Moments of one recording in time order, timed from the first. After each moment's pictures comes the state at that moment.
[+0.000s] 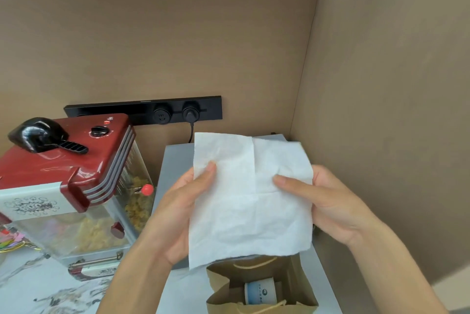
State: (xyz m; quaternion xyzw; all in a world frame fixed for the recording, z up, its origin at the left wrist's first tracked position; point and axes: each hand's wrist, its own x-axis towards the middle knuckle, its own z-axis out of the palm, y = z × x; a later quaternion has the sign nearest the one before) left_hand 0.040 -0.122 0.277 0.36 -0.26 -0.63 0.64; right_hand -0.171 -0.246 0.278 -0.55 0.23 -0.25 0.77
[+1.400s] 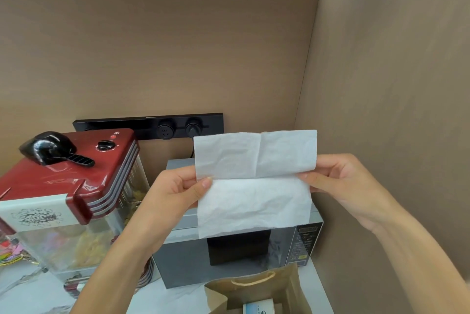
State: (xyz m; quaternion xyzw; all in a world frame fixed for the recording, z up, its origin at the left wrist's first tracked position) left_hand 0.065 -0.129 0.292 0.51 -0.50 -0.38 0.59; right_hand -0.195 -0.273 0.312 -0.73 0.22 -0.32 0.56
